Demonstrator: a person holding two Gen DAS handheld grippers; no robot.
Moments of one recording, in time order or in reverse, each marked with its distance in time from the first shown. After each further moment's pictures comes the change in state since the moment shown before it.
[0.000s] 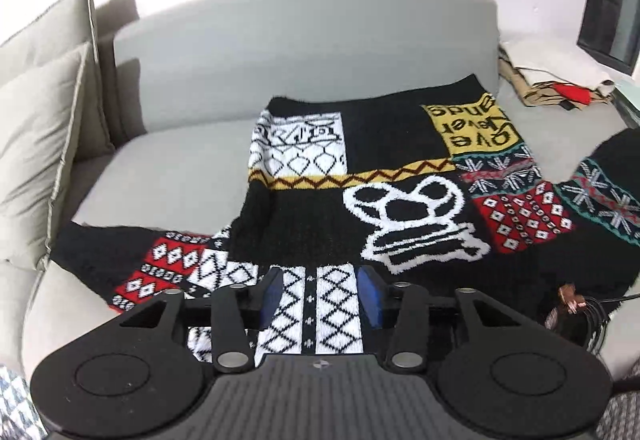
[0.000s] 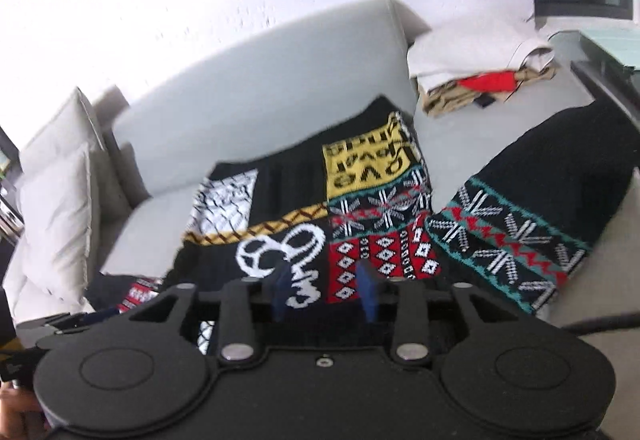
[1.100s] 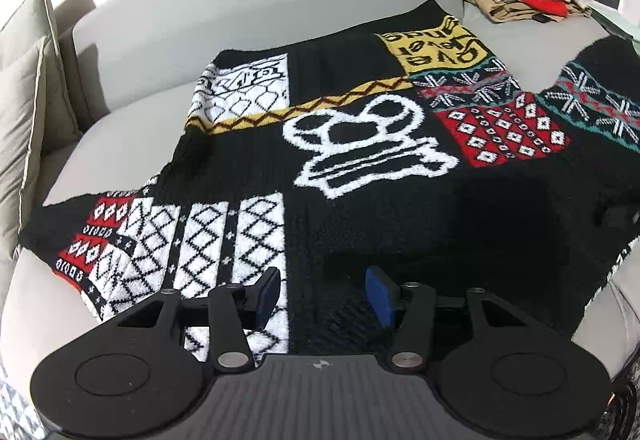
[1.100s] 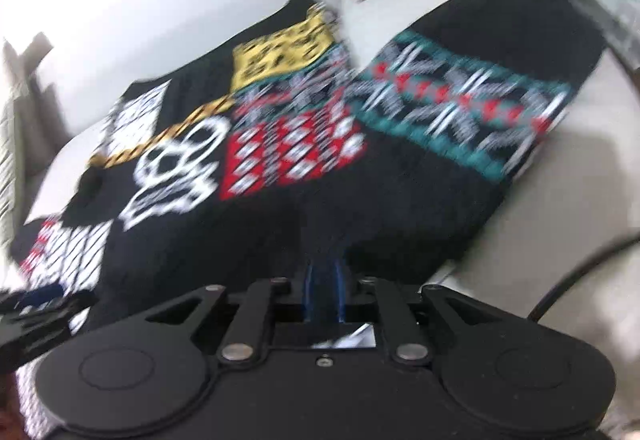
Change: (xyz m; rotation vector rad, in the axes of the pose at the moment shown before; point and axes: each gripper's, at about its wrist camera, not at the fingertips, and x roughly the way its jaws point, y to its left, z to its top) left arm 0.053 -0.078 -0.056 0.084 0.065 0.024; right arm 0.083 -0.041 -0.102 0.025 0.155 -0.163
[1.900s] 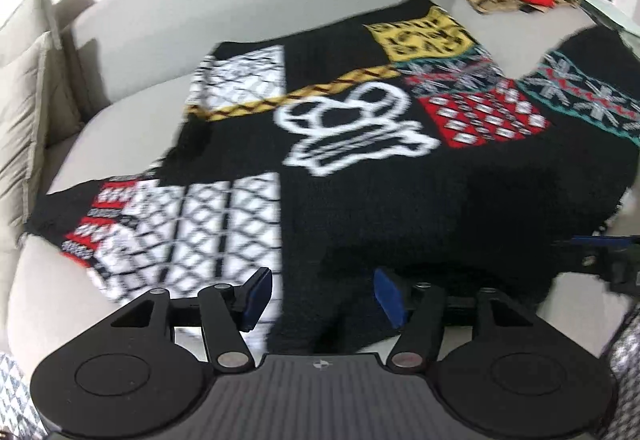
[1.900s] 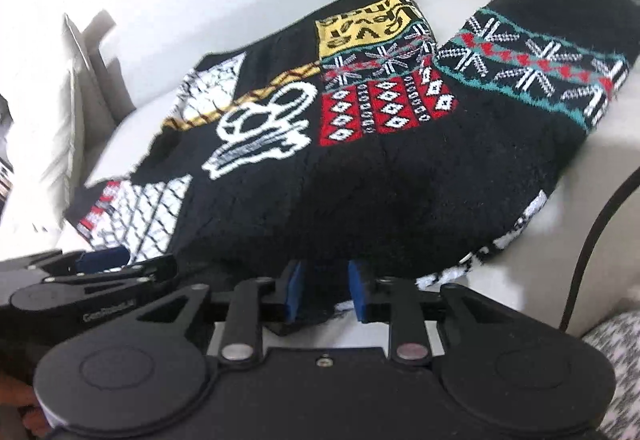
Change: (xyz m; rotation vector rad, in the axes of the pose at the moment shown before) left arm -0.029 0.012 -0.019 -0.013 0.024 -0.009; right arm -0.019 0.030 -0.036 -0.022 0.000 0.170
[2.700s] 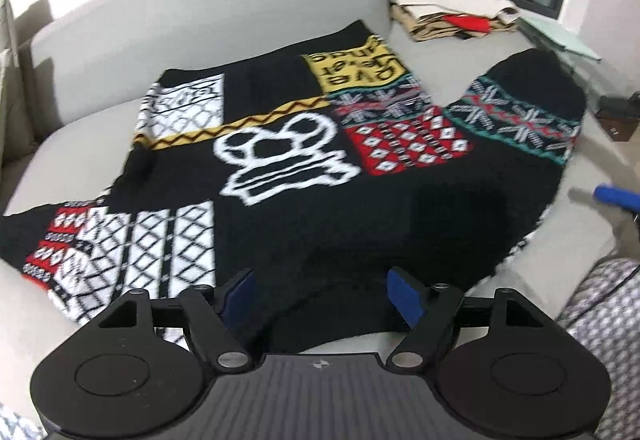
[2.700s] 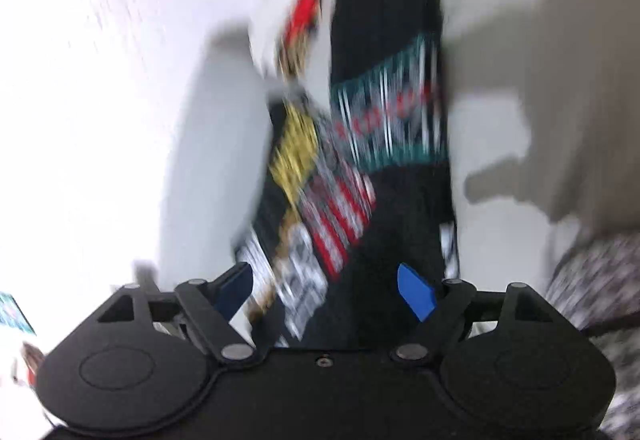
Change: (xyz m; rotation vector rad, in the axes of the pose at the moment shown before) left arm -0.028 -0.029 0.012 0.027 -0.060 -0.200; right arm -0.099 -0.131 0.007 0.771 -0.292 0.256
